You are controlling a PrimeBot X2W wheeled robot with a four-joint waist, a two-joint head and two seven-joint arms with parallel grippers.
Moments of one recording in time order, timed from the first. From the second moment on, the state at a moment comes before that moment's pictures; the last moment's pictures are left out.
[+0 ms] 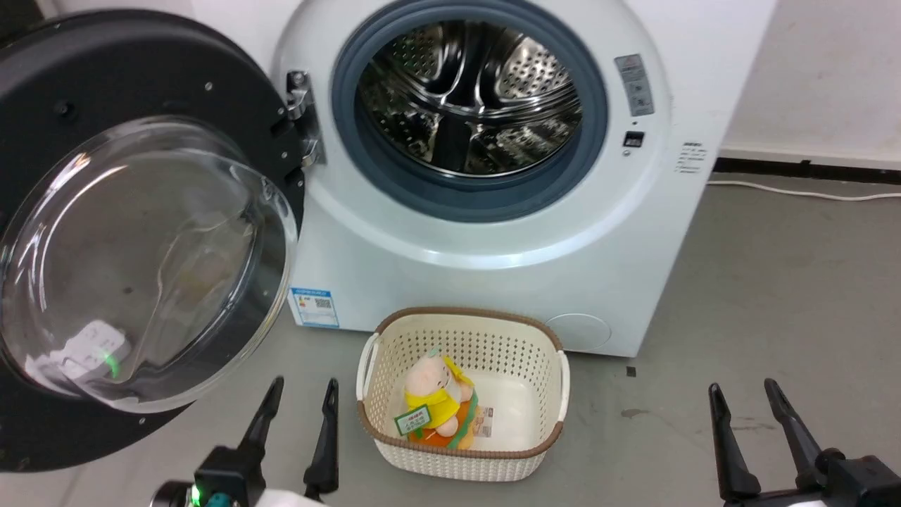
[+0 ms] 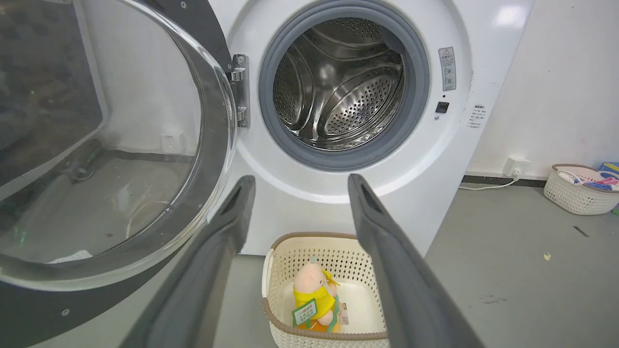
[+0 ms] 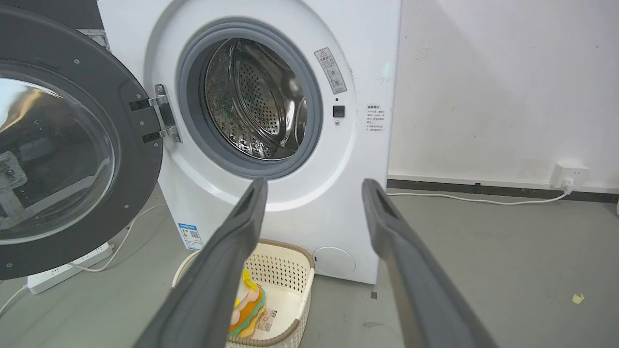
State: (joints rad) left arm 0.03 0.16 -0.21 0.09 -0.26 0.08 -0.26; right arm 0.12 -0.07 -0.03 0.01 0.14 0.13 -0.26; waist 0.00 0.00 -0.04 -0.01
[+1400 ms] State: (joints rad) left arm 0.08 0.11 -0.15 0.19 -0.17 0.03 -0.26; right arm 0.15 -0.06 0.00 0.09 0.14 0.13 -0.26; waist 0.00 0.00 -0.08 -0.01
